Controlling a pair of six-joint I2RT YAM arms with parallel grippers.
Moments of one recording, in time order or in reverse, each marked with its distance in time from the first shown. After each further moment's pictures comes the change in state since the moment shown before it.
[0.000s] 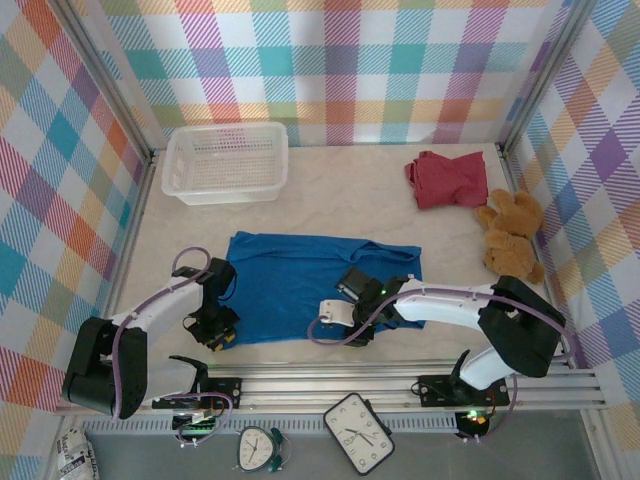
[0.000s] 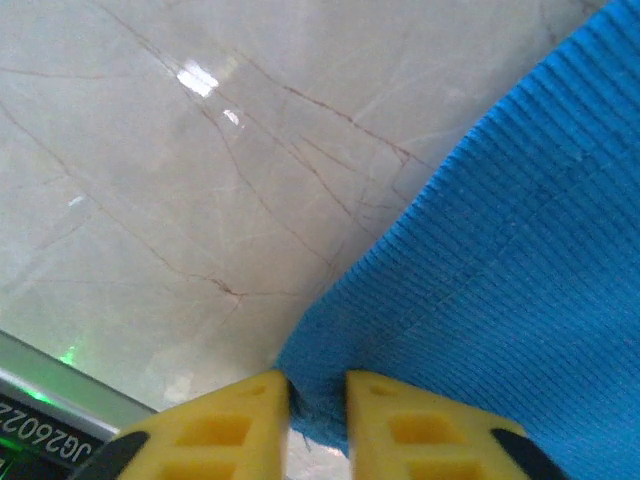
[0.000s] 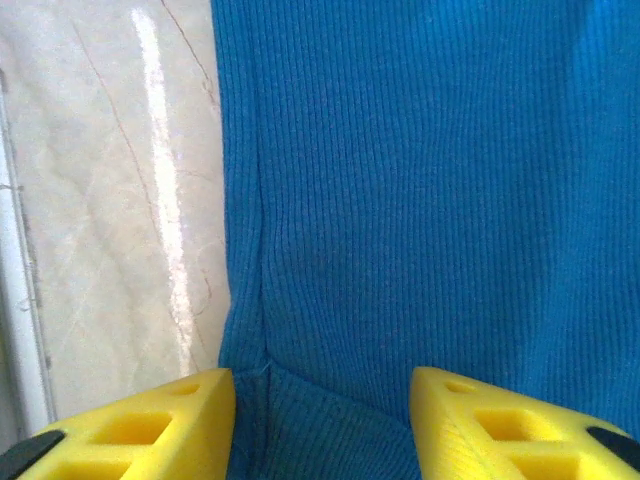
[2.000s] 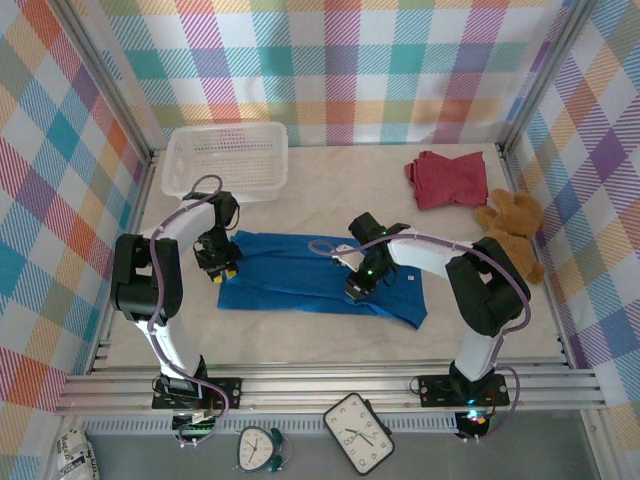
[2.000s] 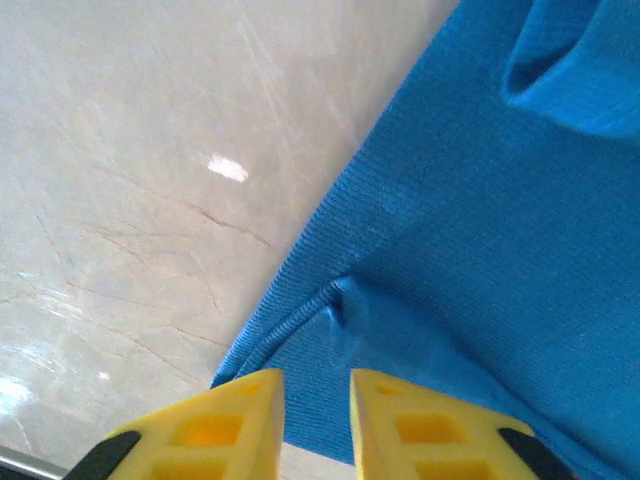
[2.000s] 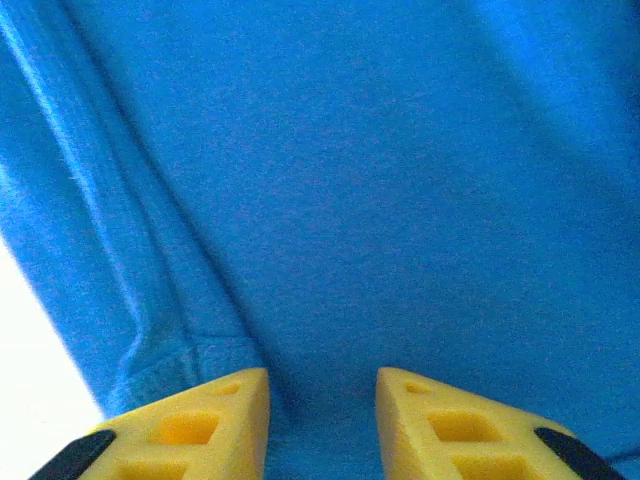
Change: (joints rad) left arm 0.139 0.557 0.705 -0.162 -0.113 0.382; right arm -0.356 0.268 0.339 -0.188 -0.097 0.164
